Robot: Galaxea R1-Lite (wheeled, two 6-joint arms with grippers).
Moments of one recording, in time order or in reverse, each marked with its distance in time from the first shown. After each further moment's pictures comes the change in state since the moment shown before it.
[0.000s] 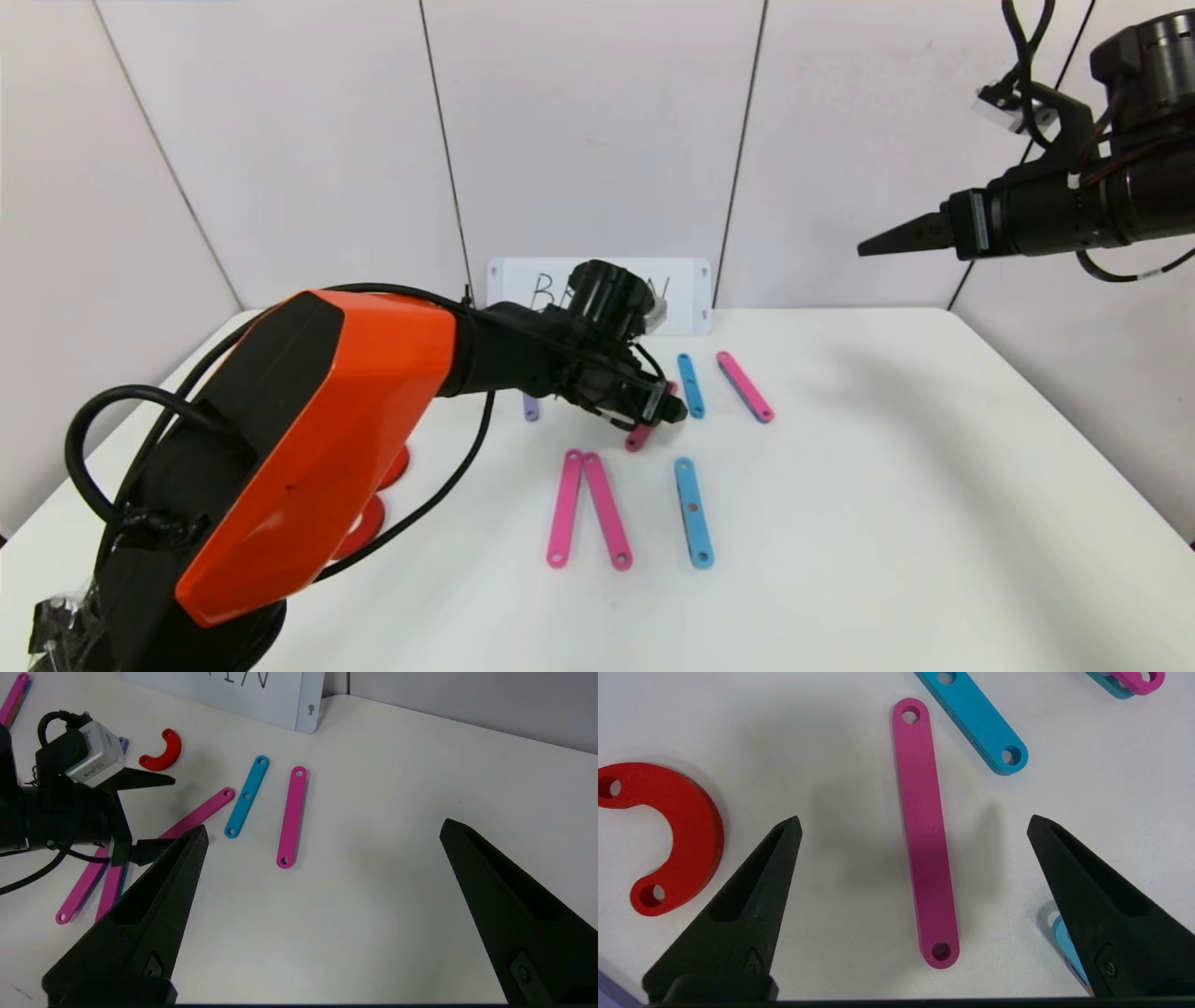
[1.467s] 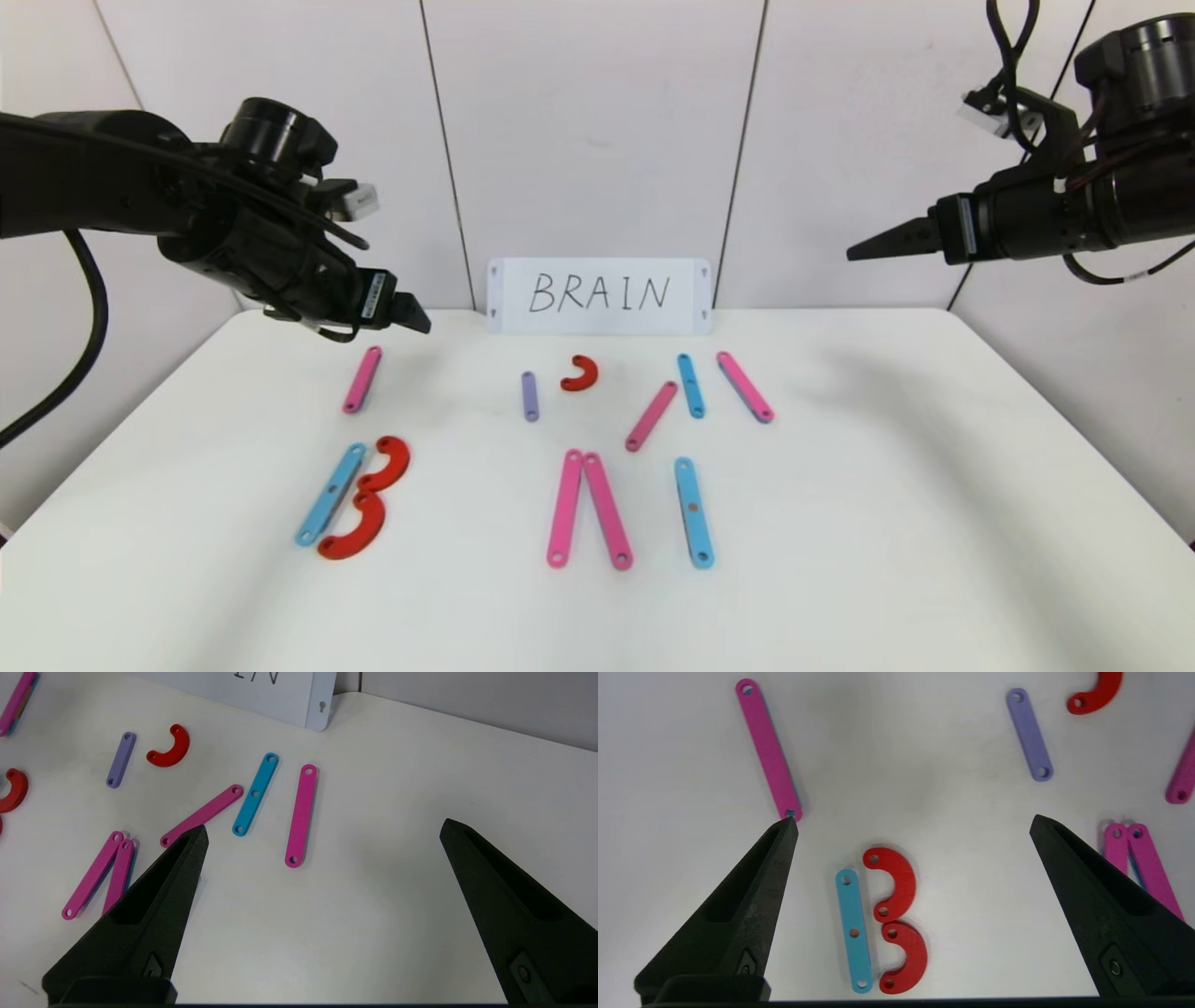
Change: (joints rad) left arm 0.457 -0.521 0.239 0.399 0.060 -0.001; right arm 0.024 0.007 0.004 -0.002 -0.001 0.002
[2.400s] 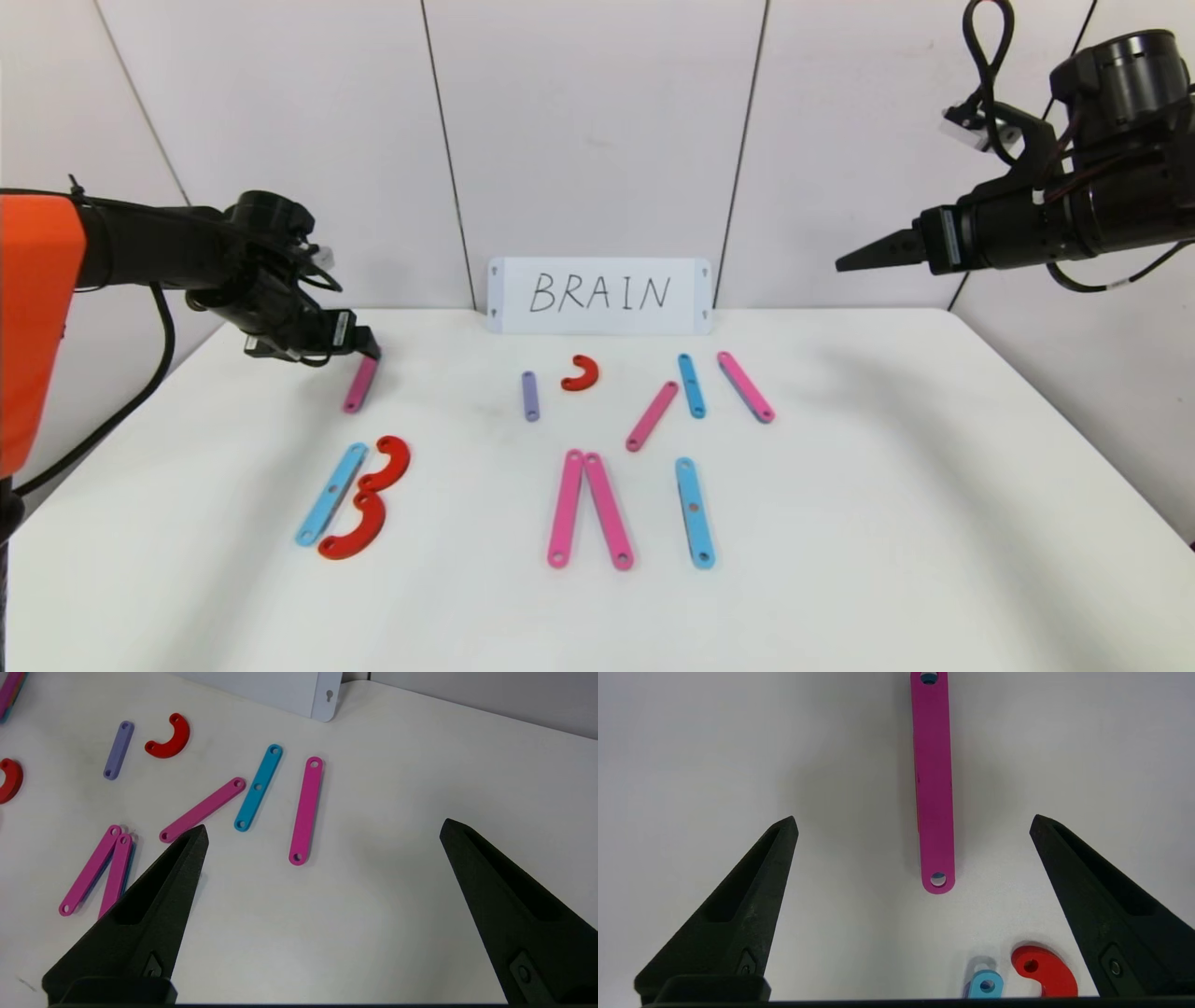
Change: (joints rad) left arm 0.217 0.305 -0.134 -0.066 0.011 -0.004; right arm 0.013 0.022 0.005 -0.001 -0.007 -0.003
